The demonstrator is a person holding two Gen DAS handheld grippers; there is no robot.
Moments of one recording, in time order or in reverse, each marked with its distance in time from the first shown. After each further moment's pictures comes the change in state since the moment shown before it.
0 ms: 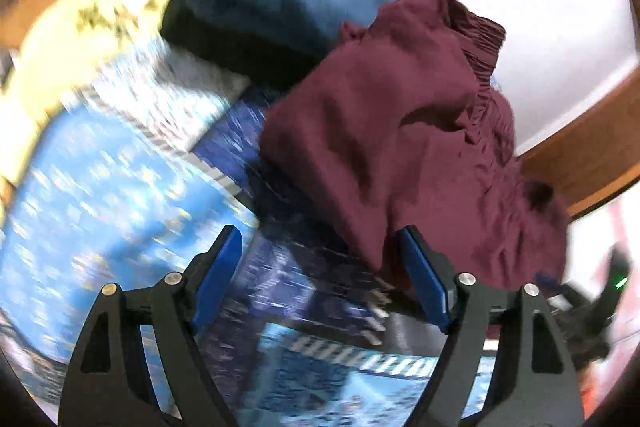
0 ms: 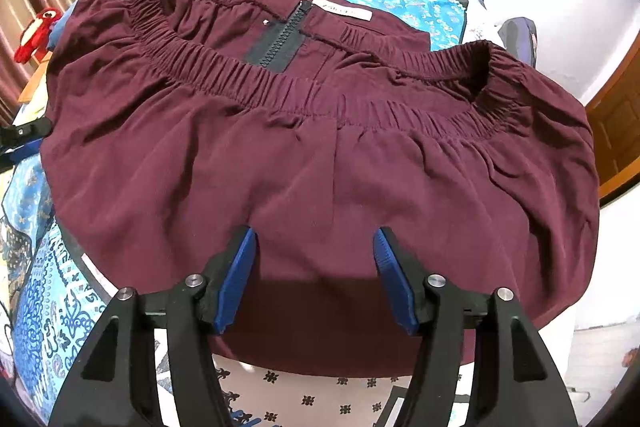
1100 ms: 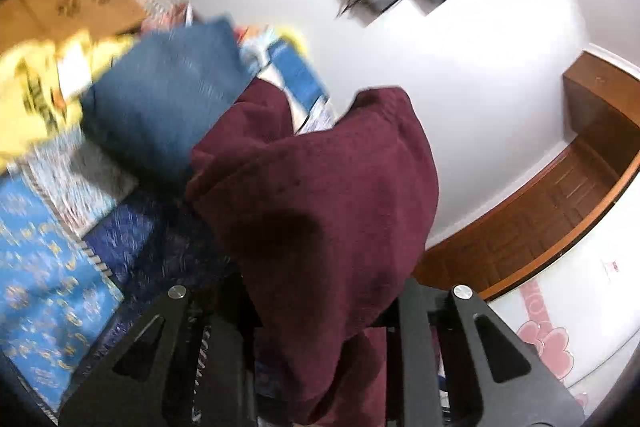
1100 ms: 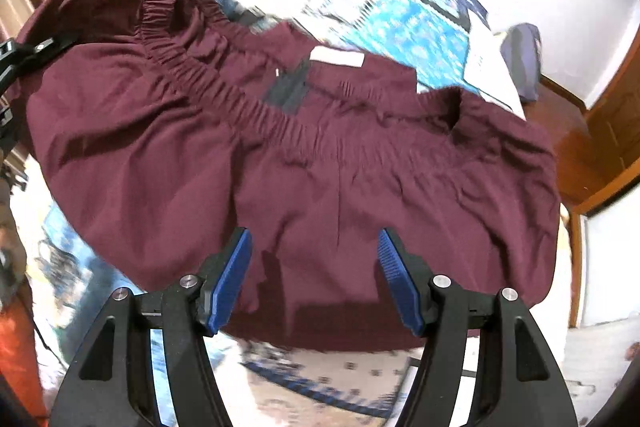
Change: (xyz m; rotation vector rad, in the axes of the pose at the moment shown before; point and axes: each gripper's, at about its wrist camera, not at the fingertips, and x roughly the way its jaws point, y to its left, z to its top) left arm -0.092 -0.084 0.040 -0.069 -0.379 -0.290; right arm -0.069 0.026 0.022 0.030 -0.055 0.084
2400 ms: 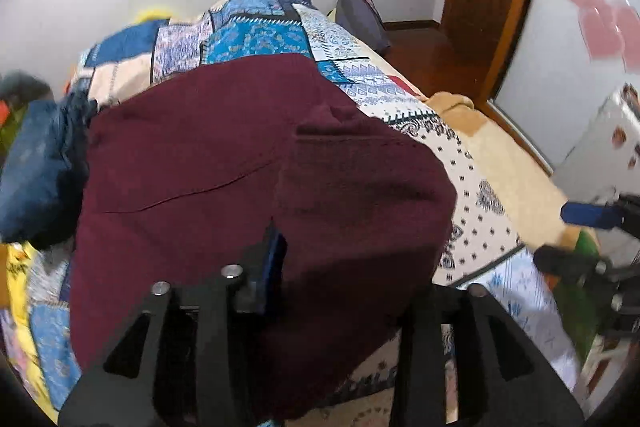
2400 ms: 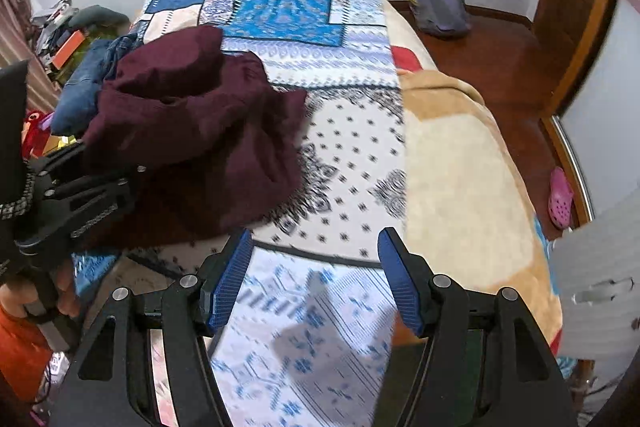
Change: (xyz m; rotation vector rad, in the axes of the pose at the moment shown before) left arm 0.122 -0.169 -0.235 0.908 0.478 0.214; right arm -0.060 -0.141 -0.127 0.322 -0.019 -0.051
